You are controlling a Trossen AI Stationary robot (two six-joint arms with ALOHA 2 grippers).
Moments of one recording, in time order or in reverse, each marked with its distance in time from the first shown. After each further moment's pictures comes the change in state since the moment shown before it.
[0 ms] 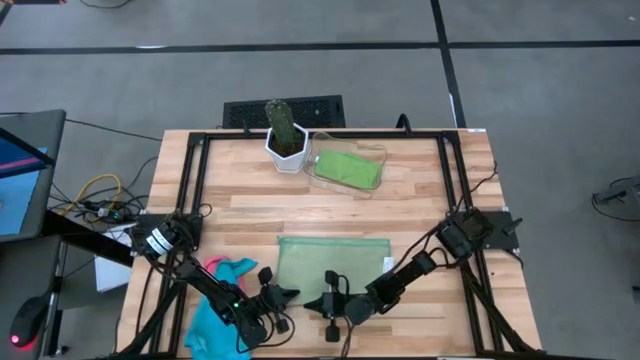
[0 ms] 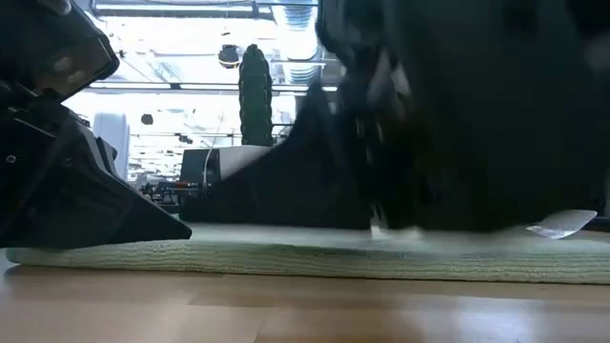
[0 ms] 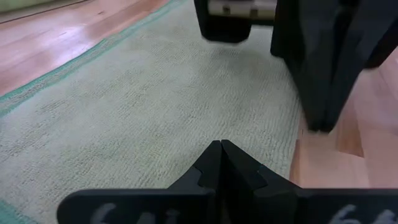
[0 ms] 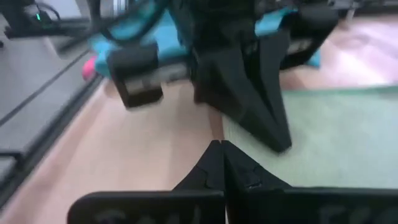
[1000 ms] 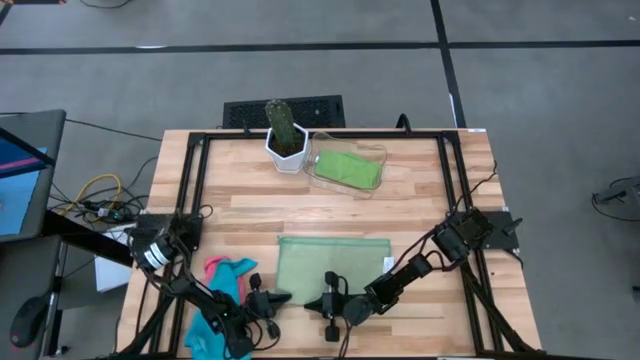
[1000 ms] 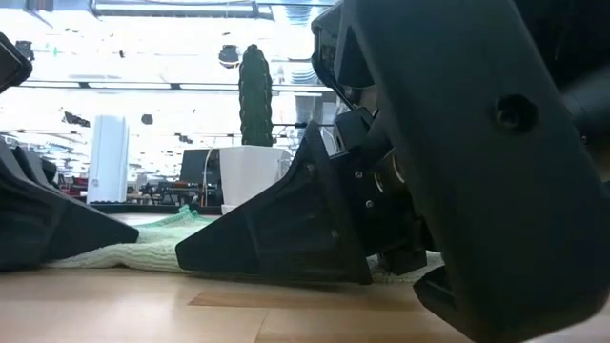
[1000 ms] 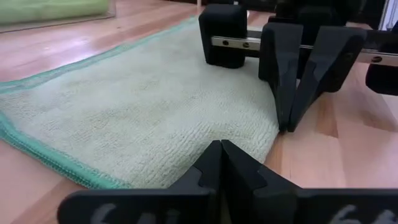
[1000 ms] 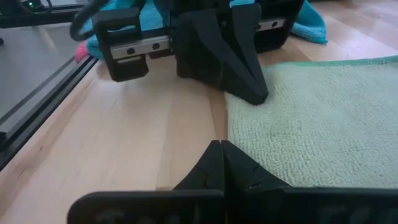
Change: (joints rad) left arm -0.111 0.112 -0.019 0.032 -0.167 -0.182; right arm 0.002 0.037 0.005 0.005 -0.015 0.038
